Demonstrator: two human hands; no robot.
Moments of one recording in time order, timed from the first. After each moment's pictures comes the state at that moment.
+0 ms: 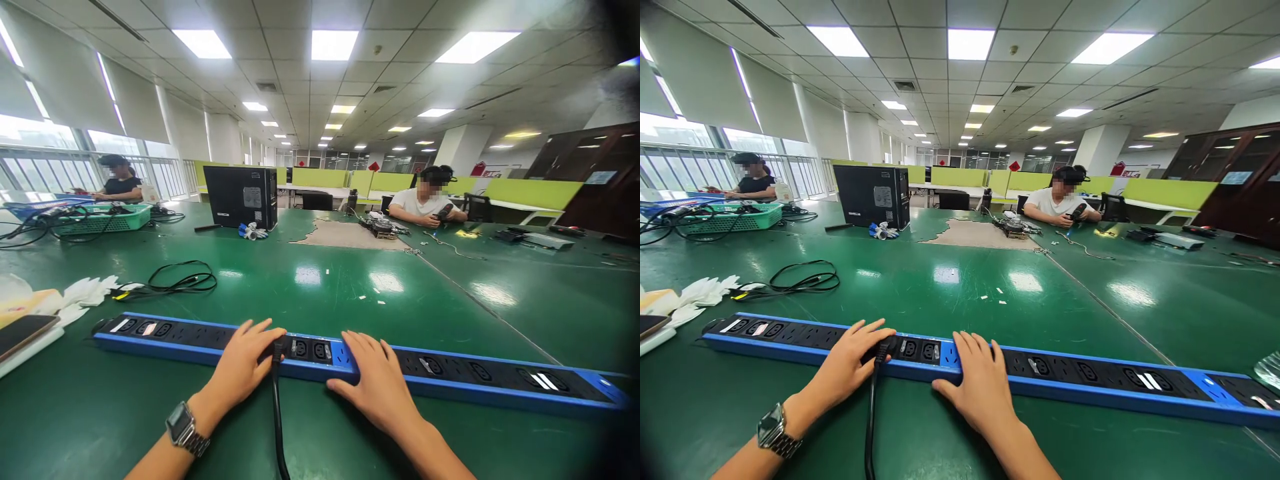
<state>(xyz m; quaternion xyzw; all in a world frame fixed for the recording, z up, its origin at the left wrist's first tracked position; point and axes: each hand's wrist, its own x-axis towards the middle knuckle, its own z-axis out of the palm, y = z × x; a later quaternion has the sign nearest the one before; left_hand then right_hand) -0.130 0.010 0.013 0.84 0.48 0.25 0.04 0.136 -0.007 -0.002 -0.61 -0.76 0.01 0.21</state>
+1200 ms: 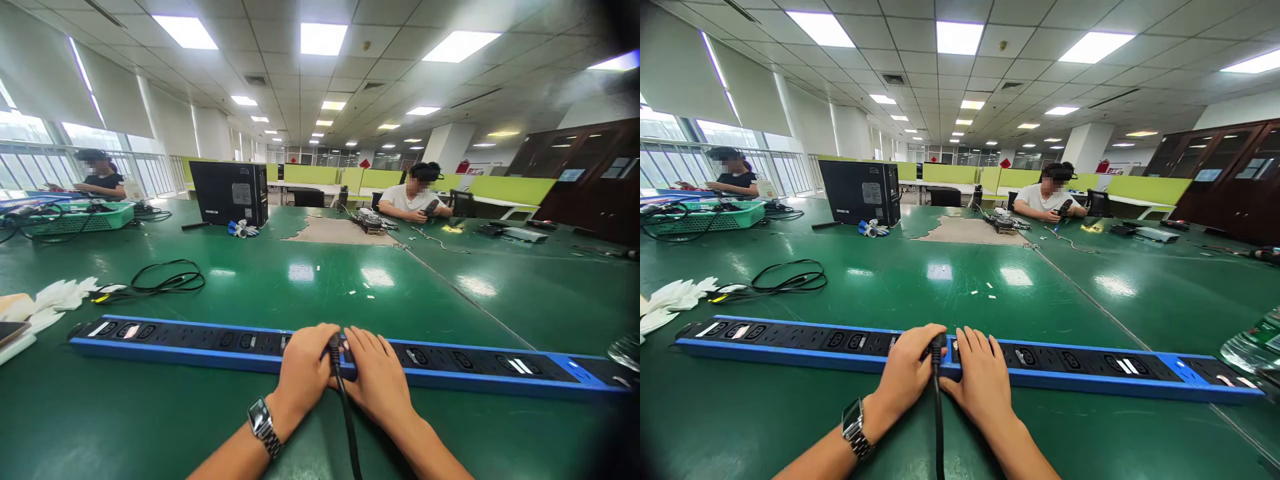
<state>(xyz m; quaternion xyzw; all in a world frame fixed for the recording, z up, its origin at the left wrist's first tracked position) -0.011 0.011 0.006 0.81 0.43 0.39 0.11 0.154 -0.007 -0.013 -0.62 -0.76 -0.06 0.19</state>
